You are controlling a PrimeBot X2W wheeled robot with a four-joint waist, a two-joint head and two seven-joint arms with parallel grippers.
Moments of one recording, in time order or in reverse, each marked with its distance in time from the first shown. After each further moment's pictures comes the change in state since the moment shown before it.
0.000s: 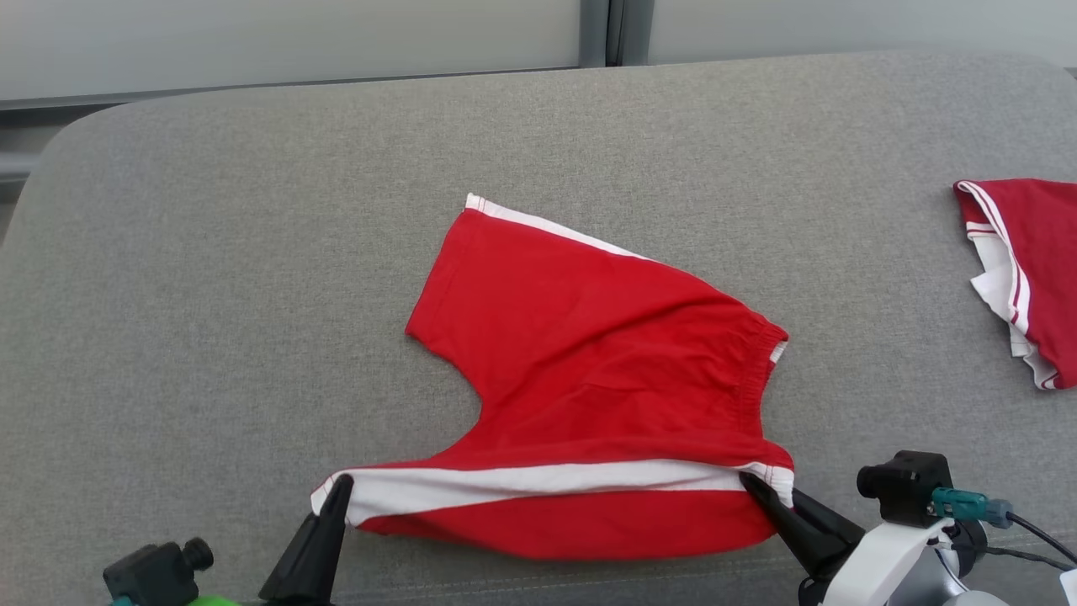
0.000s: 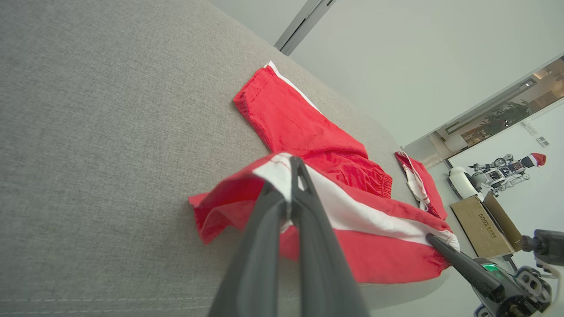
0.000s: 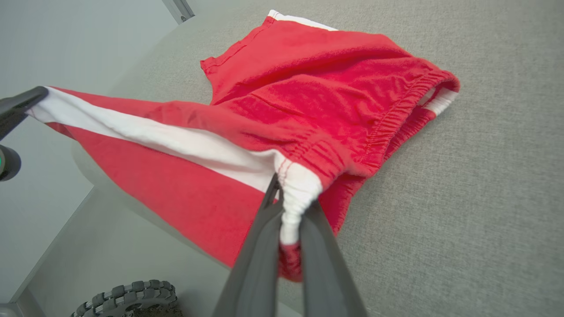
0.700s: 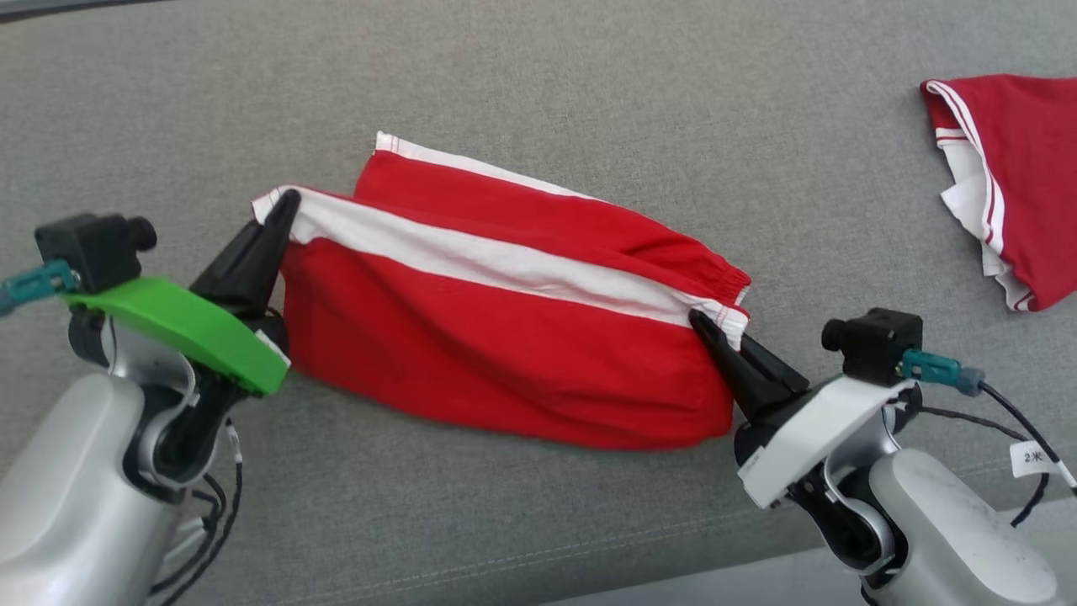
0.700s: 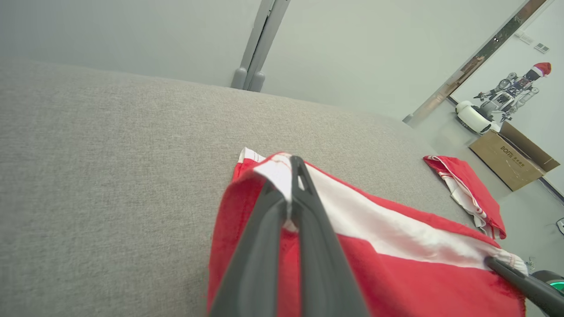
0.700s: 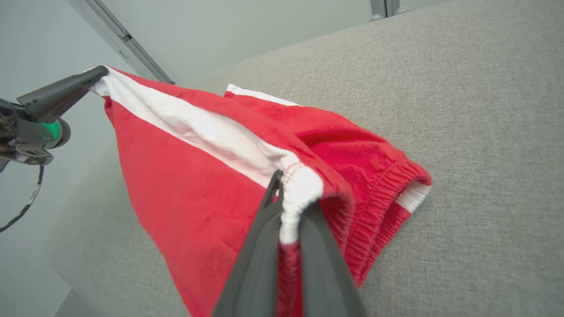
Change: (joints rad) left arm -0.670 0.017 -0.021 0.364 0.075 -0.107 0.191; right arm -0.293 0.158 0.000 0.140 0.047 0.000 -0.062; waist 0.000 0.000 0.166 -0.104
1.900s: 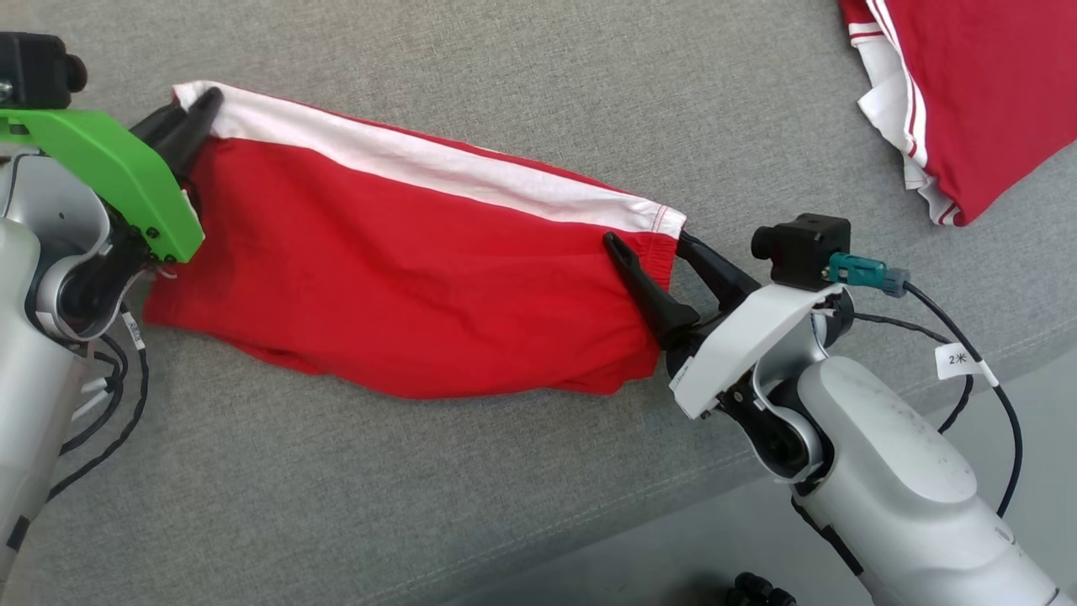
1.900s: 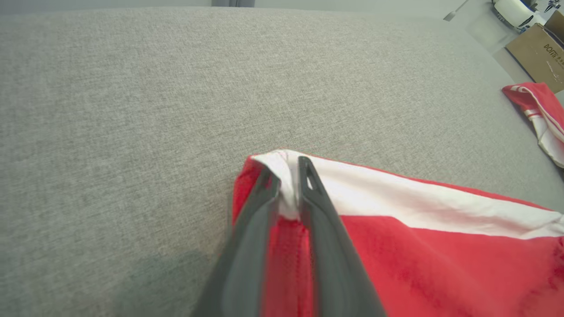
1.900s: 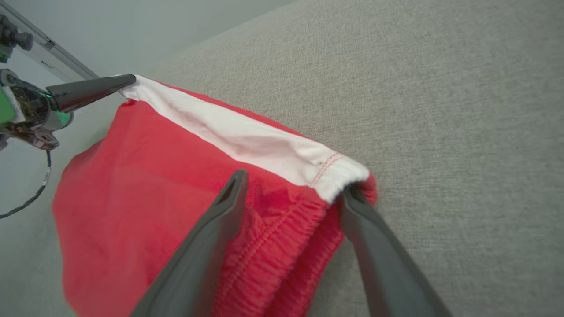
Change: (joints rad) left arm -0.413 0.087 -0.138 0.320 0.004 -0.030 0.256; right arm -0.266 0.152 0.039 0.215 -0.002 0.000 0.003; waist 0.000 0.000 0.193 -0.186
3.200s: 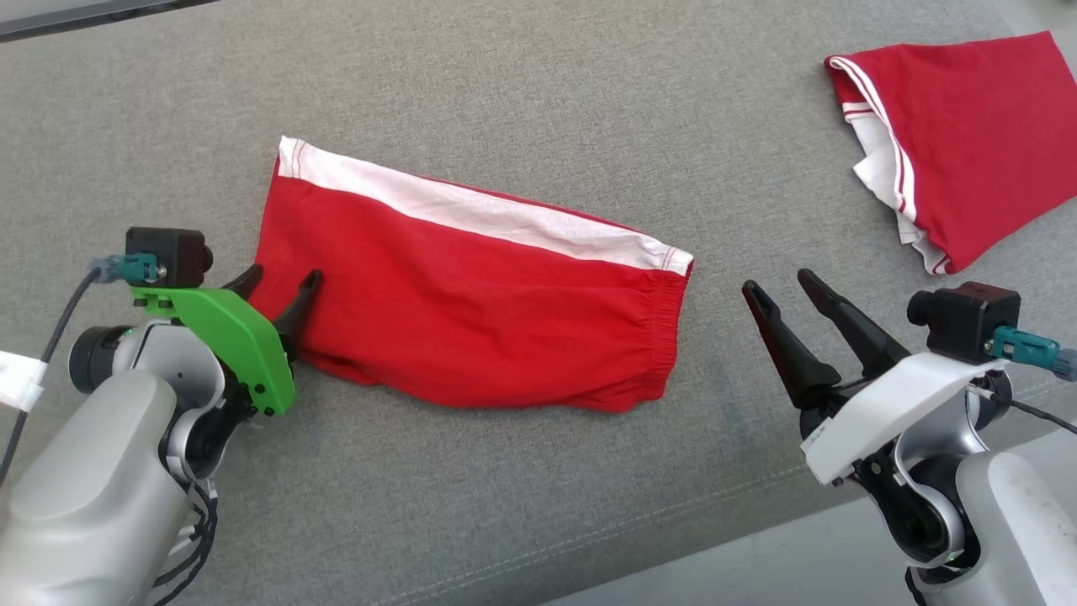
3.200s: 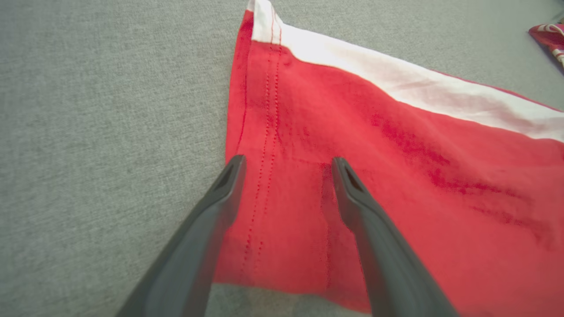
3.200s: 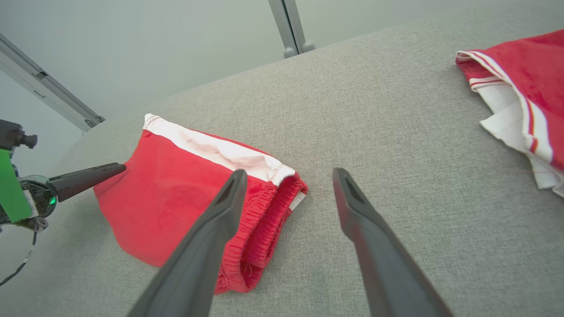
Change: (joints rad) left arm 0.229 -0.060 -0.101 0.029 0.044 0.080 -0.118; right arm 0.368 -0.039 -0.353 -0.403 -0.144 0.000 0.240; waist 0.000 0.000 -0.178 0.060
